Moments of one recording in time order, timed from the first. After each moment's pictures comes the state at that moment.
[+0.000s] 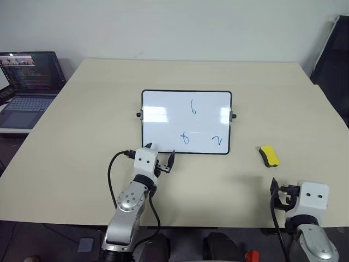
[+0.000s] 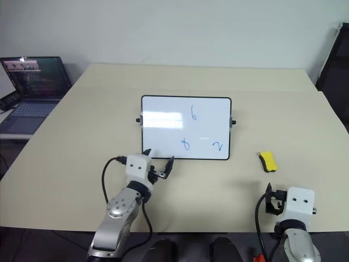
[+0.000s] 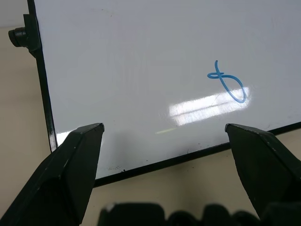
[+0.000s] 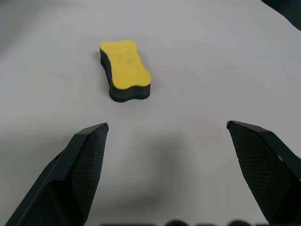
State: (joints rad) left arm 0.02 0.14 -0.10 -0.26 0.01 0.21 -0.20; right arm 0.49 -0.06 -0.18 -0.78 0.00 0.53 0.00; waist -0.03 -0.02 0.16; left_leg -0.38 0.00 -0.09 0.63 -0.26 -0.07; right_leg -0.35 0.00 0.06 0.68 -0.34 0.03
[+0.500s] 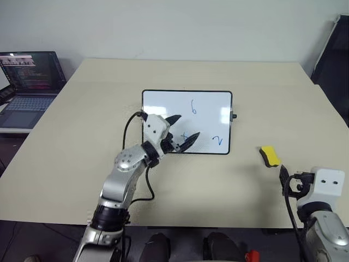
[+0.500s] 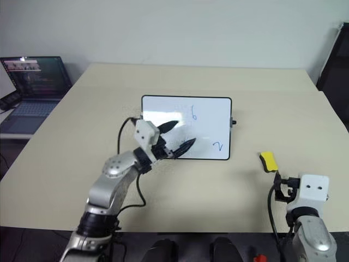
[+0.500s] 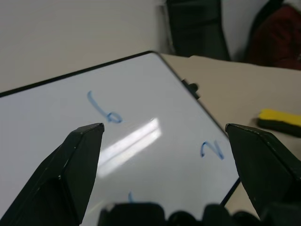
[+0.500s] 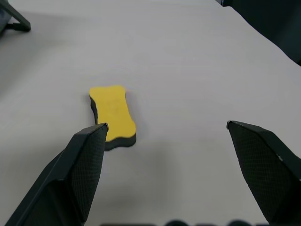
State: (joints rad) left arm -0.43 0.28 -0.12 -0.10 -0.30 0.26 -0.73; right arm 0.31 -0.16 -0.34 -0.81 0.14 0.69 0.07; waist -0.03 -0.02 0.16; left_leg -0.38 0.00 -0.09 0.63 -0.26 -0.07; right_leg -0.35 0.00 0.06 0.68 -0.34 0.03
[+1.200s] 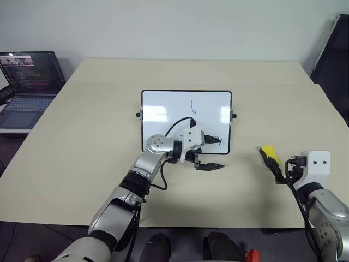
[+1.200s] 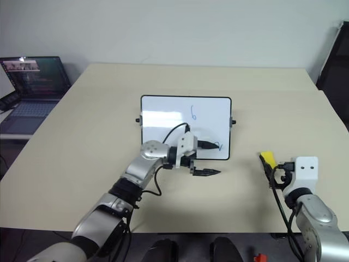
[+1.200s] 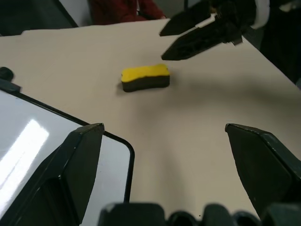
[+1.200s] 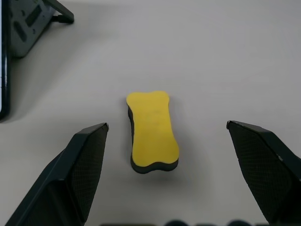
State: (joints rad) left arm -0.71 0.21 -0.35 0.51 -0.14 -0.10 -1.18; right arm 0.12 -0.33 -0.37 -0.60 0.29 0.80 0.21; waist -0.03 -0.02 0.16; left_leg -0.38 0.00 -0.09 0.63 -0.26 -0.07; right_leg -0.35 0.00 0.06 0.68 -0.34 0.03
